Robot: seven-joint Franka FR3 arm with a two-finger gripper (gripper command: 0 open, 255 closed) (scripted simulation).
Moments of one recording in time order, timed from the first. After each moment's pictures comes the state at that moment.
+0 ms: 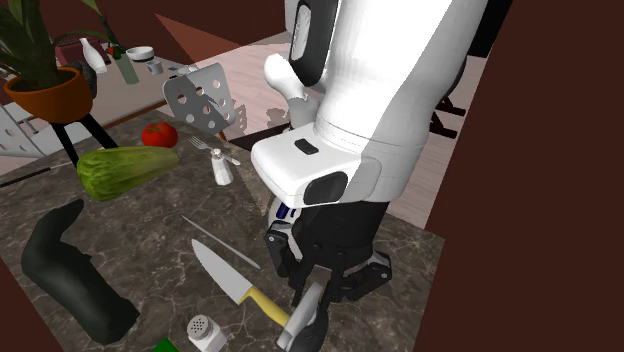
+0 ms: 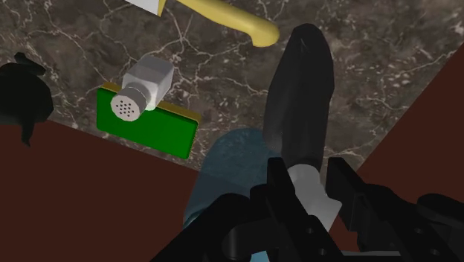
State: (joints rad) arm -0.31 0.21 -0.12 -1.77 -0.28 2.22 0.49
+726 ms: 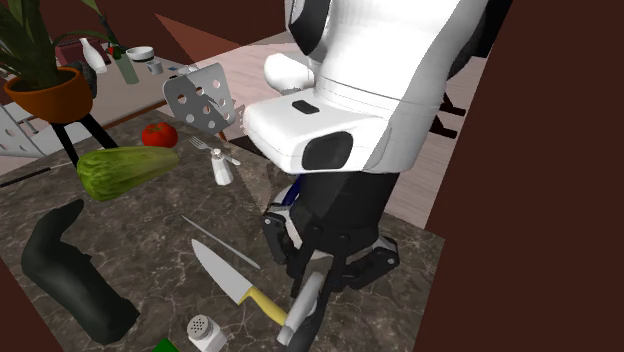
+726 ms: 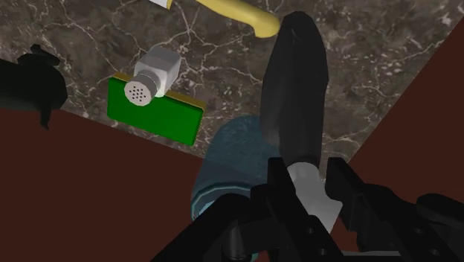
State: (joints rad) arm -0.31 0.20 -0.12 -1.72 -0.27 2.15 0.47
